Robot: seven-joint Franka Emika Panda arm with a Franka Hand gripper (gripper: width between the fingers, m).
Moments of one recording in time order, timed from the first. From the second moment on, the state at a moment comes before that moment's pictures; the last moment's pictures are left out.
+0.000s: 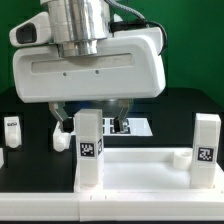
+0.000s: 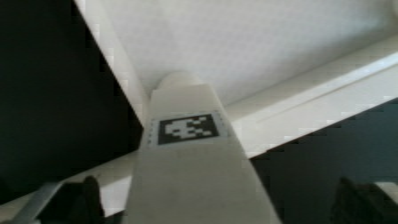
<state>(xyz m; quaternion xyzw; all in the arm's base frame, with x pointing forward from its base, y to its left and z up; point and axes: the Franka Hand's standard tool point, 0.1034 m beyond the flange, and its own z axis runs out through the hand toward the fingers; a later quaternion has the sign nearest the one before) 0.632 -0.047 0.109 -0.98 0.19 -0.04 0.06</state>
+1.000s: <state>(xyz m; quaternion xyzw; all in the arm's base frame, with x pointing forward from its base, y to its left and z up) 0.630 -0.048 0.105 -0.70 0.70 0.01 0.11</state>
